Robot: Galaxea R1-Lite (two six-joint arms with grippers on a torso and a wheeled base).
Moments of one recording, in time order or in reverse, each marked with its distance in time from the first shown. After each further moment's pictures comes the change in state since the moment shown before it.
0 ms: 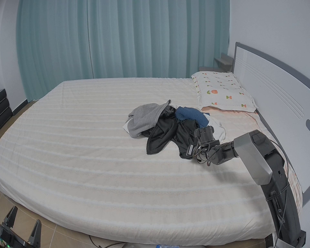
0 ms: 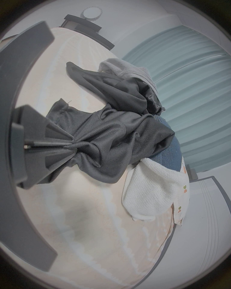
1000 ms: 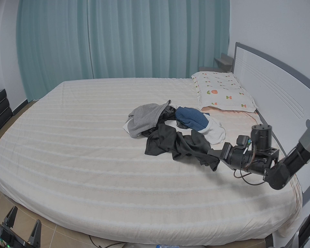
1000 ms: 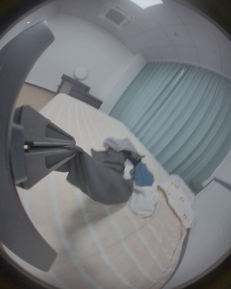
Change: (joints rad) left arm 0.000 0.000 0.000 0.000 0.000 0.000; right arm -0.006 -0.834 1.231 -0.781 0.474 0.227
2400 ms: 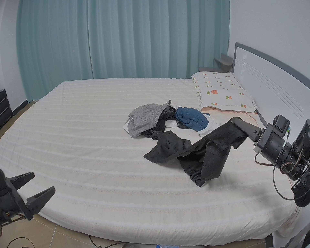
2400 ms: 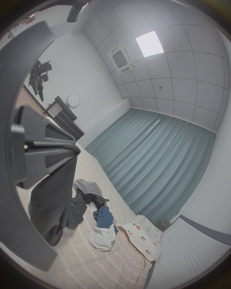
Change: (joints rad) left arm -0.089 0.813 -0.323 -0.196 -0.276 -0.046; right arm 0.022 -0.269 0.221 -0.423 0.051 0.012
